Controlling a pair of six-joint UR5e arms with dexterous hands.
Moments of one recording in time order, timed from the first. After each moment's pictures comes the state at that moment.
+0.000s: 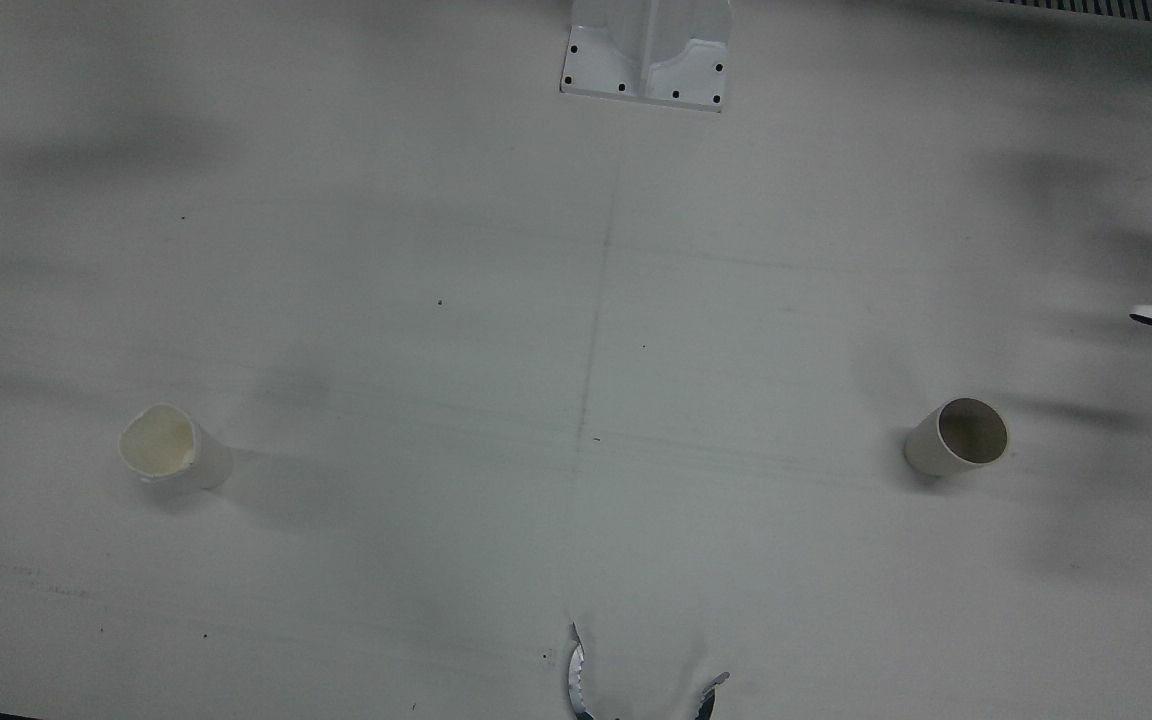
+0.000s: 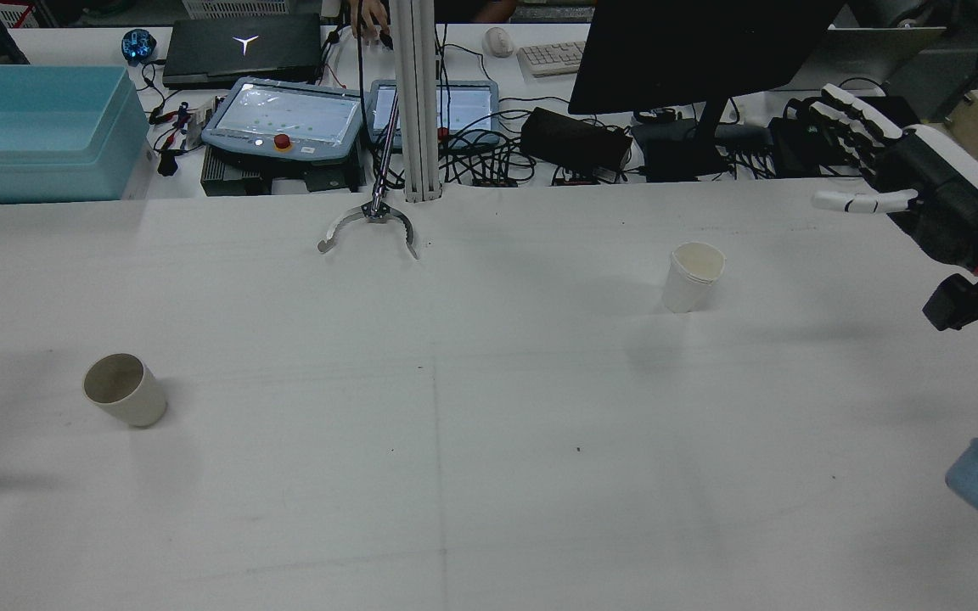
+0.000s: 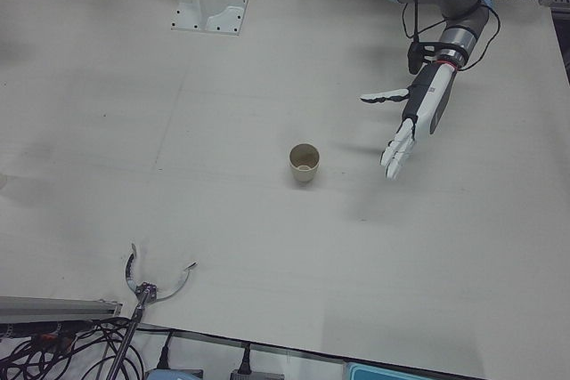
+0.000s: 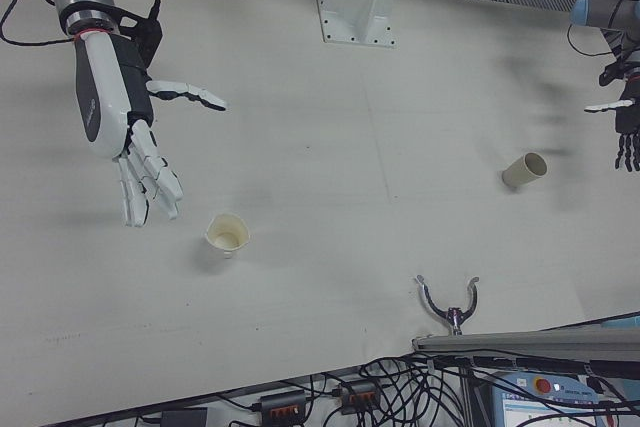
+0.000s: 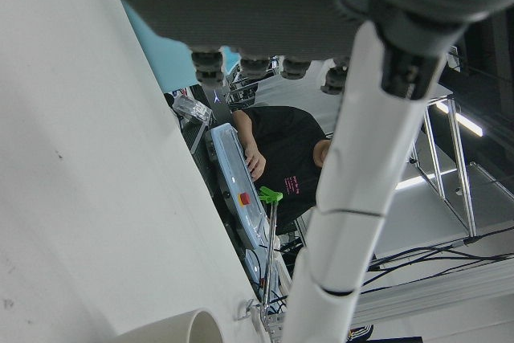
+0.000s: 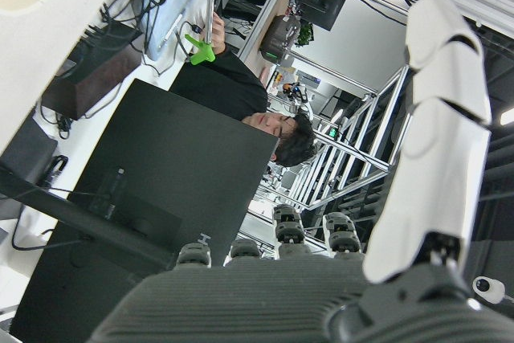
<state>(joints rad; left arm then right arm) -0.87 -1.21 -1.99 -0.08 1.25 0.41 1.08 -1.57 1.99 -3.35 -1.26 -0.49</state>
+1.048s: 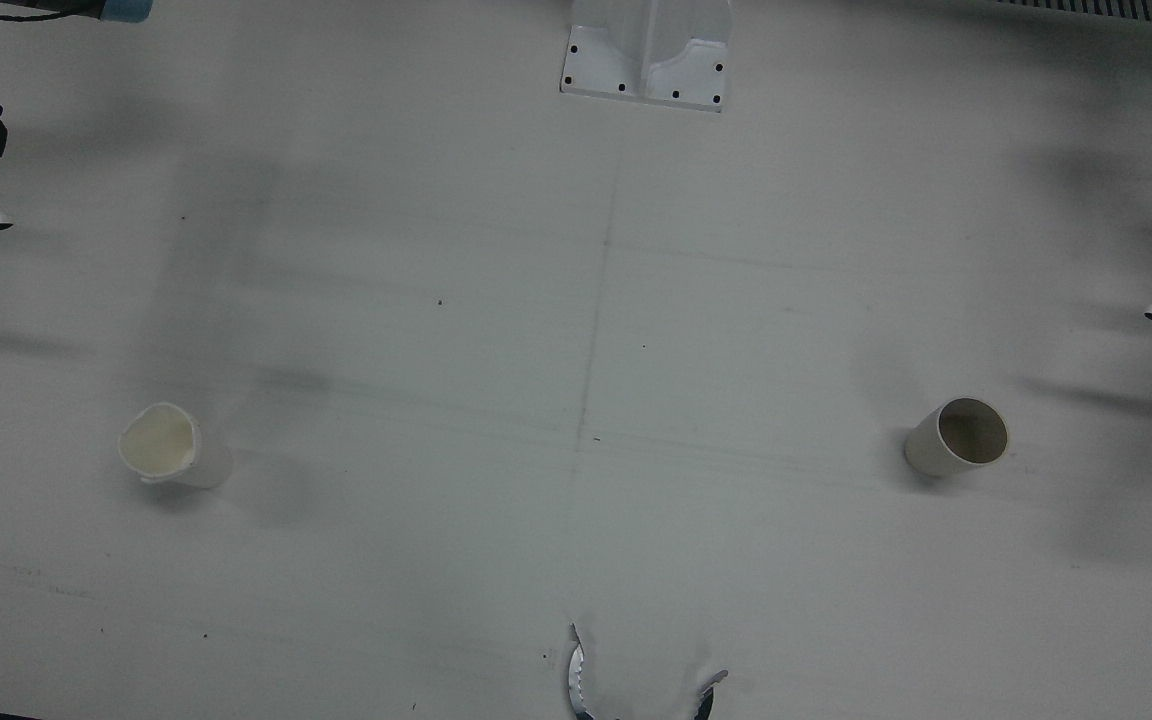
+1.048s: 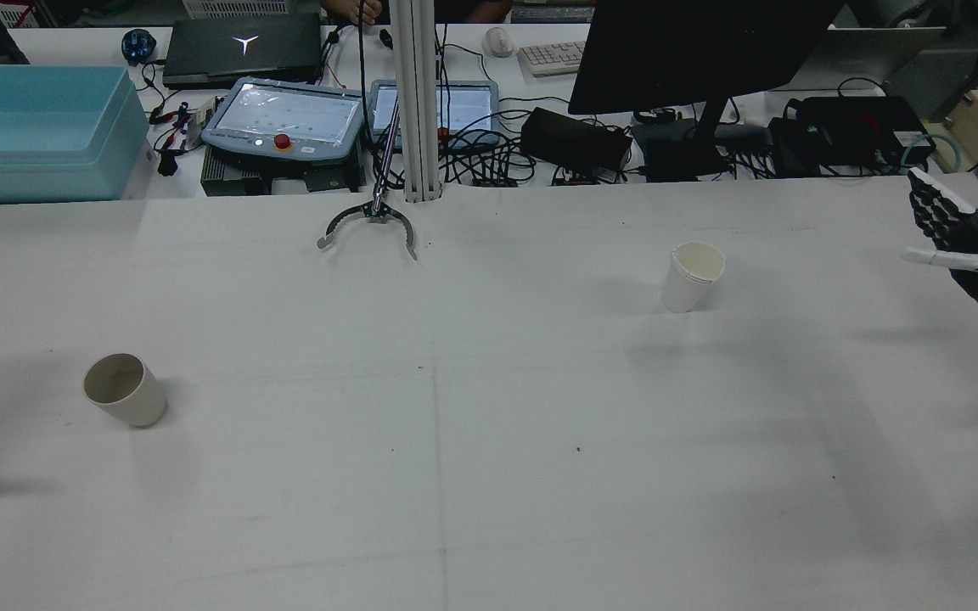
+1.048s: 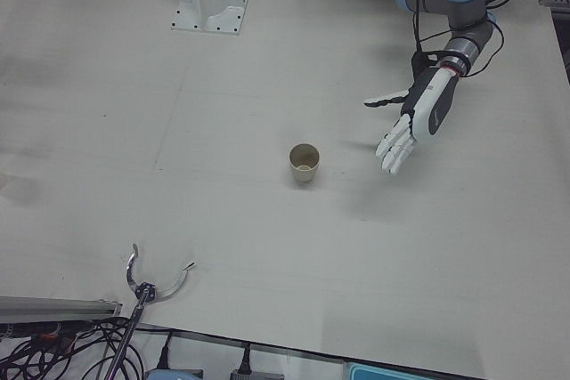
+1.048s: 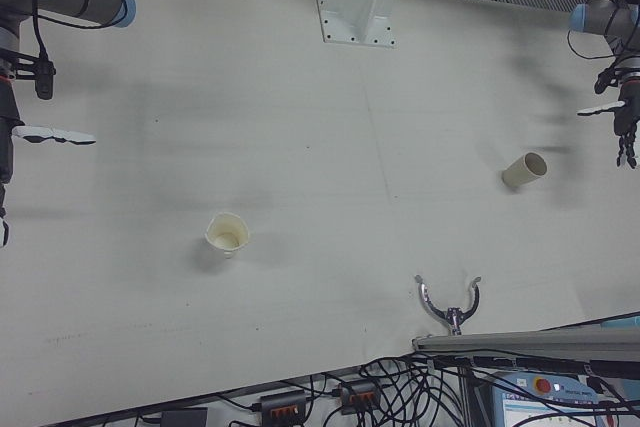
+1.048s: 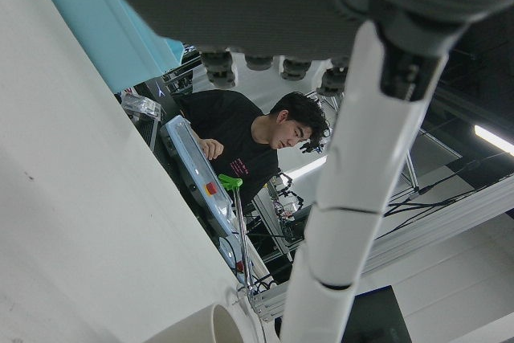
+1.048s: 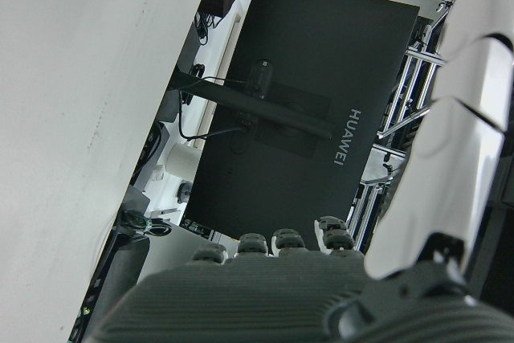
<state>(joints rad) -0.85 -1.19 -1.88 -0.38 1.23 0.62 1.14 -1.66 1.59 -3.07 -1.26 -0.31</state>
